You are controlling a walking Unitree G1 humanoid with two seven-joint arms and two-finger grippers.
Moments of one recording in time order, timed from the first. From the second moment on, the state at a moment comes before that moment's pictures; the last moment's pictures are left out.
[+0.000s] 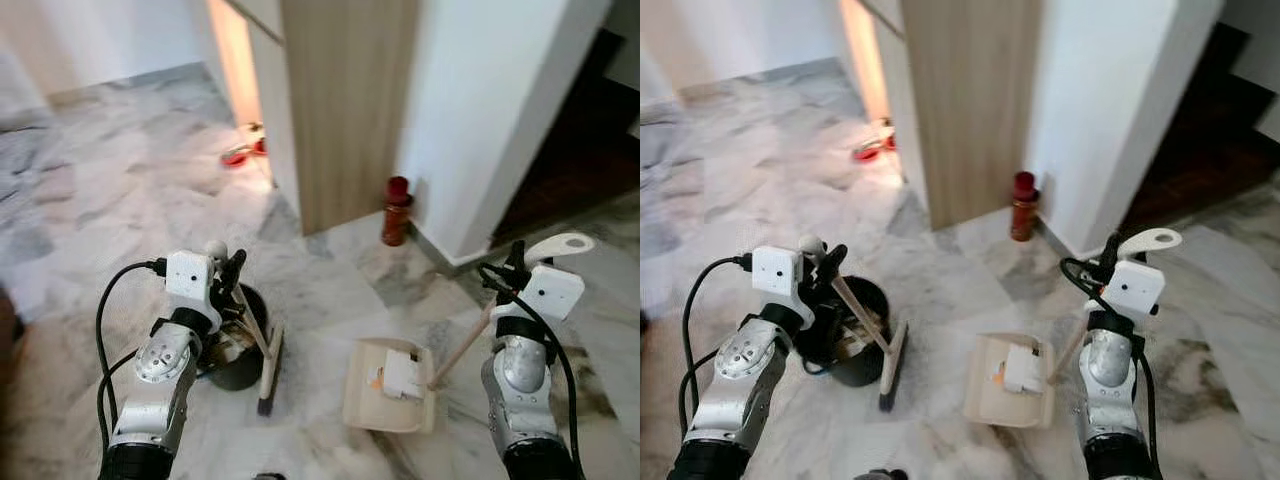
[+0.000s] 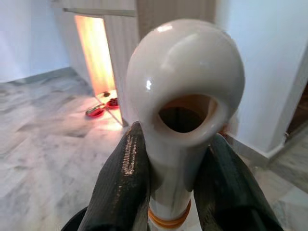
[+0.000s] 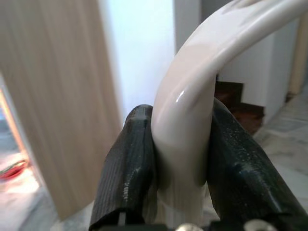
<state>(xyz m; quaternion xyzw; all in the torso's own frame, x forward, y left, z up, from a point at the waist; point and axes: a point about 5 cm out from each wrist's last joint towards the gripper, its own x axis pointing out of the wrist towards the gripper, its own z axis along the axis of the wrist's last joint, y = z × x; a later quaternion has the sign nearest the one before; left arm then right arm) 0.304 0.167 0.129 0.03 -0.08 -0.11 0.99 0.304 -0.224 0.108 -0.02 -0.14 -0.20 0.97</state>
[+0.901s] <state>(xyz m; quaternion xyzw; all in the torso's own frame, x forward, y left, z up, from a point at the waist) 0.280 0.152 0.117 0.04 -0.02 -0.23 0.97 0.301 -0.239 0.110 -0.04 -0.12 -0.22 0.97</state>
